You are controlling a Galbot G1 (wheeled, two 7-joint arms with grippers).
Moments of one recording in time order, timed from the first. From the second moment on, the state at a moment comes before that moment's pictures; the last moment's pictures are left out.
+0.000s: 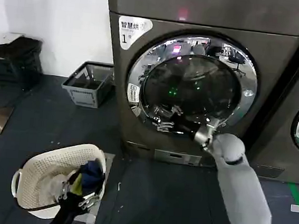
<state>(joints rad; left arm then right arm) 1.80 -1.50 -0.65 -2.19 -0.06 -0.16 0.32 -0.53 1.30 0.28 1.40 0.32 -0.13 -0.82</state>
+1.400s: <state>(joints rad) 1.78 -1.48 -0.65 -2.18 -0.11 -0.08 0.32 -0.41 1.37 0.18 1.25 0.37 -0.17 -0.95</state>
